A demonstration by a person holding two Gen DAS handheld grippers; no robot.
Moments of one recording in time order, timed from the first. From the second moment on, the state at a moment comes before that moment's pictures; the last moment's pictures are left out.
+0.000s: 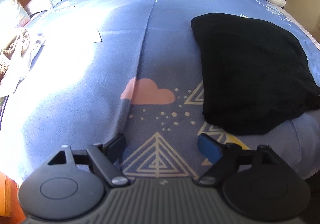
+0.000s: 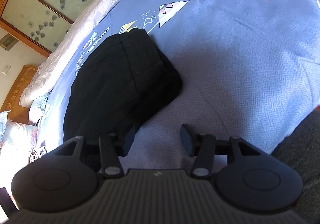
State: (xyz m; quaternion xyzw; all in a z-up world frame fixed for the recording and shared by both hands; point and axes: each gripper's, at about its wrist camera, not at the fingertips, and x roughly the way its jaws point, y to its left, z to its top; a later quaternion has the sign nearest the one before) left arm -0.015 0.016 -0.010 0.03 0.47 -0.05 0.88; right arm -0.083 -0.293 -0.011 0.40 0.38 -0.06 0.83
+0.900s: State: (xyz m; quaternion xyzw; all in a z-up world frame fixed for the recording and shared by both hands) left arm -0.005 0.020 -0.013 0.03 0.49 -0.06 0.87; right arm -0.083 -0.298 -0.010 0.43 0.37 -0.03 0.82
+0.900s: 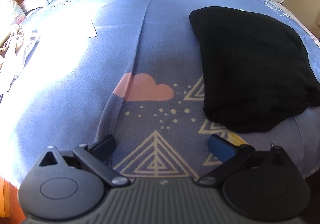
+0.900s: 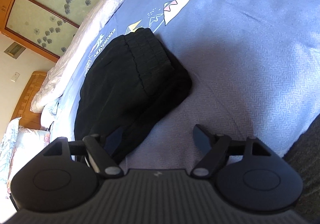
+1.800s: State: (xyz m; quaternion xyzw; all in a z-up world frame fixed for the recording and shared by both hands) left arm 0.009 0.024 0.003 0.03 0.49 -0.03 0.87; right arm -0.090 -0.308 -0.013 0.46 0.36 -0.02 0.81
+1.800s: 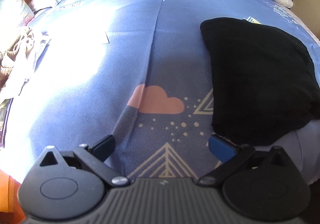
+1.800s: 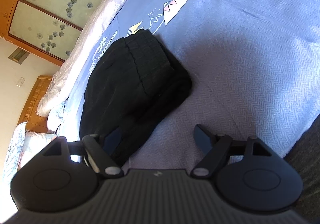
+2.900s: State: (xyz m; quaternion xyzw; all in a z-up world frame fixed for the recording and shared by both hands) left arm 0.052 0.005 0.035 -0.04 0.49 -0.10 0.86; right arm -0.098 -0.318 -0.007 0.47 0.35 -0.01 0.81
